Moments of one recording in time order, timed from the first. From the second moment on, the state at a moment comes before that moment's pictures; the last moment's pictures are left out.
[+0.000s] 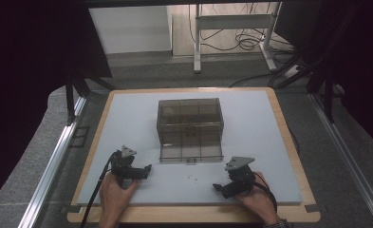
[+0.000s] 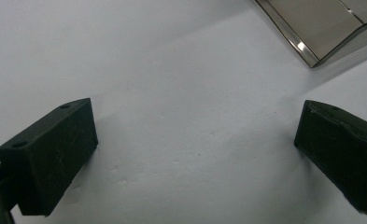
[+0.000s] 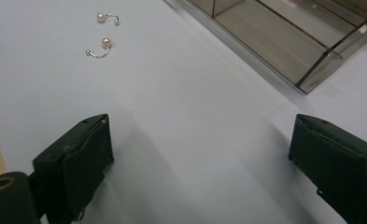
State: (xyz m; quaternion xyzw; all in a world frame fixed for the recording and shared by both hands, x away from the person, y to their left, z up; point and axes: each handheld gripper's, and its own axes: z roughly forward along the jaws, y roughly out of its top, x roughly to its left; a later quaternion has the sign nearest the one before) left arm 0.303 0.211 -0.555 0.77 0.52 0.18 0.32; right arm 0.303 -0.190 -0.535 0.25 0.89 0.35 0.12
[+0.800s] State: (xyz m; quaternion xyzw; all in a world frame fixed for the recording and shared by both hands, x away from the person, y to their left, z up) left arm 0.303 0.211 -0.555 0.77 0.52 0.18 0.32; right arm 0.308 -0.175 -0.515 0.25 0.91 0.31 0.08
